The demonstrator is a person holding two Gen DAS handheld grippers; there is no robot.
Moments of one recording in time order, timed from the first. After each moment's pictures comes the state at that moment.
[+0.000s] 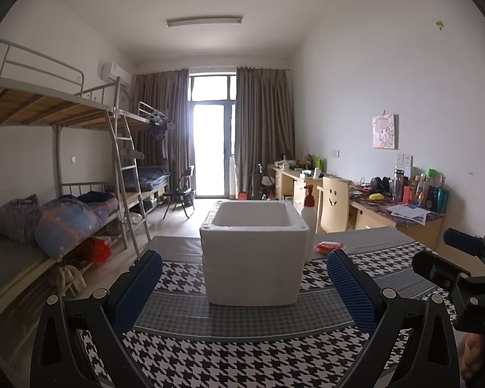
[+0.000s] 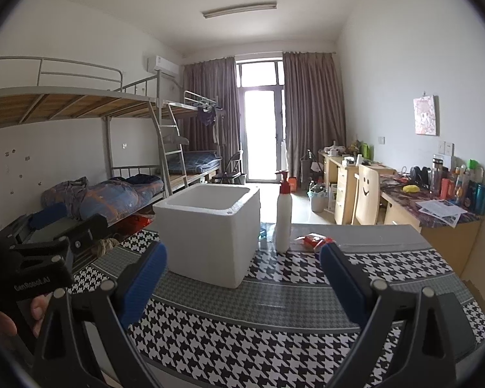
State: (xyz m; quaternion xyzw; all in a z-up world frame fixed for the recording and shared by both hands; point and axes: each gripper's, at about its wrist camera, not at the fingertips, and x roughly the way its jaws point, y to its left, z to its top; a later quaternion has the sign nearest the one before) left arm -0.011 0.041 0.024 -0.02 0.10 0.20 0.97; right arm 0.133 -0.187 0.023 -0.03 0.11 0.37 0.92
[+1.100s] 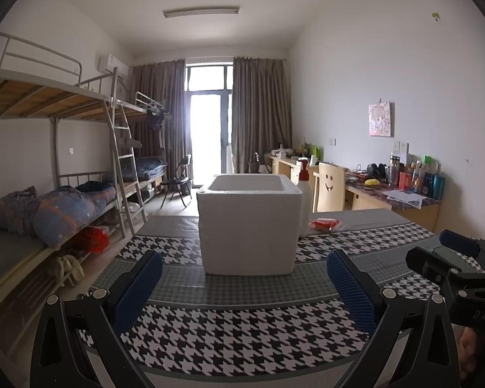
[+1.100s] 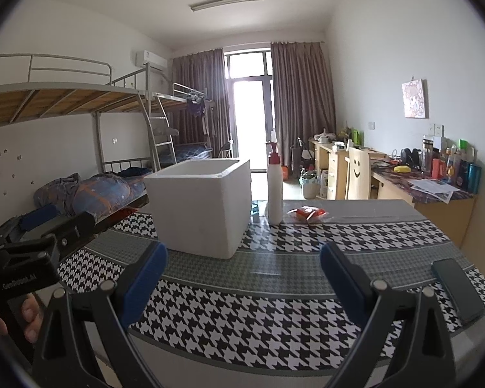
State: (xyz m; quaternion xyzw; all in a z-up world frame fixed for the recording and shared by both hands) left arm -0.030 0.031 -0.006 -0.02 0.12 0.19 0.97; right arm 0.116 -0.197 -0.015 -0.02 0.14 0.35 0.92
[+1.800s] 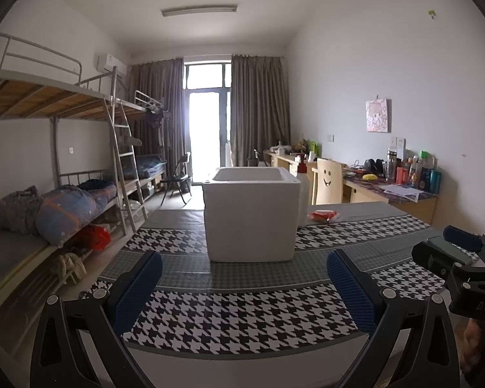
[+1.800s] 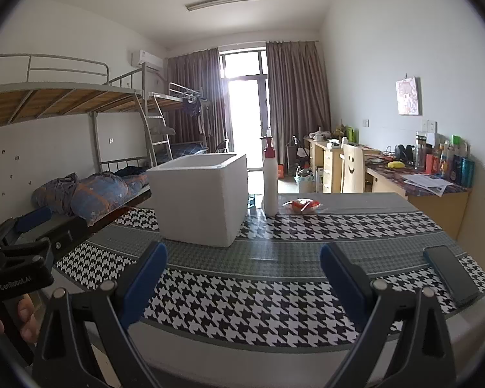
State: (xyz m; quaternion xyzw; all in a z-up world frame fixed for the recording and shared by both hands) left arm -0.051 0.031 -0.010 -0.02 0.13 0.19 0.97; right arm 0.096 -0.208 -0.023 -0.02 0.14 0.34 0.93
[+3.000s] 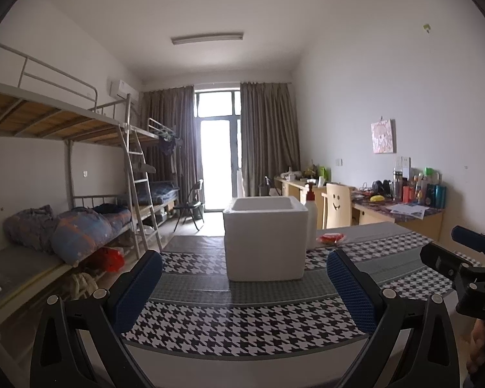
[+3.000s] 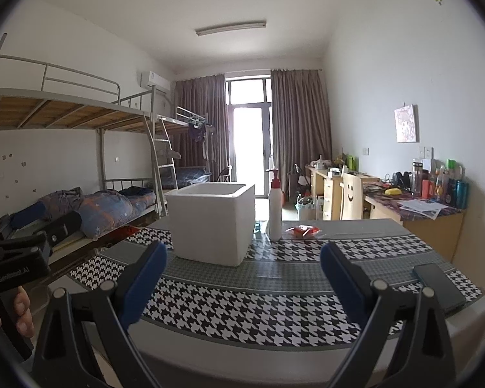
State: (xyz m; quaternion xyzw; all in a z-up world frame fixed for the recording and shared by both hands) left arm -0.092 0.027 0.002 0.00 0.07 0.21 0.97; right arm 0.050 -0.223 -0.009 -0.01 0.08 0.35 0.93
